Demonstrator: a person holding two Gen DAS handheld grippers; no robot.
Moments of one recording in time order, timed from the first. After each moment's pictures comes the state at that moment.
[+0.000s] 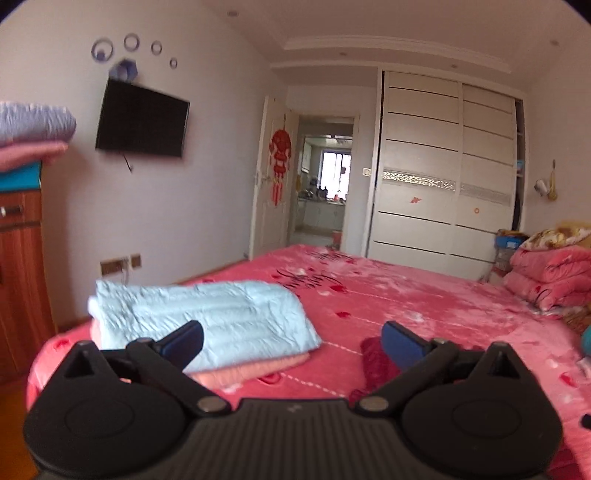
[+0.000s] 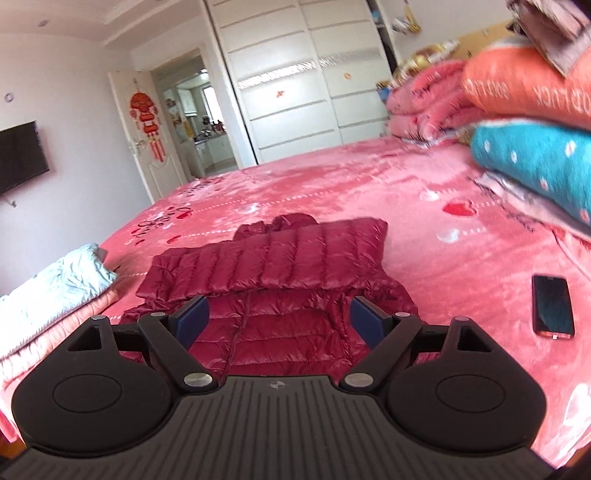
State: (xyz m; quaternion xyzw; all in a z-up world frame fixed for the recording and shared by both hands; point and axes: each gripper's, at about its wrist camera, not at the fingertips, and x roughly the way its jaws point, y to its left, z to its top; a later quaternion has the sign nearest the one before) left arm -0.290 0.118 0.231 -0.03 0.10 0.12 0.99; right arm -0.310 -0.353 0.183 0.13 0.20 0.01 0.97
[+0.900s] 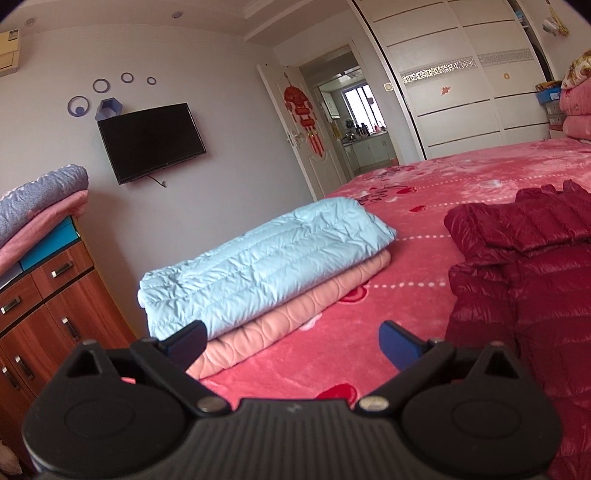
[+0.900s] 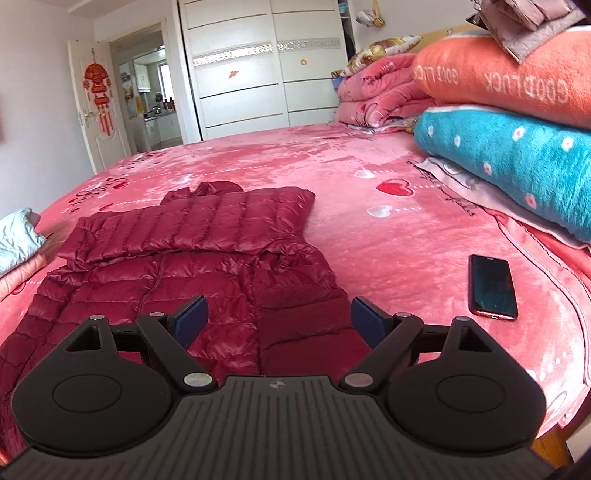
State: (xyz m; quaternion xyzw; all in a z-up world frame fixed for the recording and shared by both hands) left arm -0.244 0.086 0.115 0.16 0.20 0.23 0.94; right arm -0.295 -0.400 0.126 0.11 0.26 -0.09 0.96
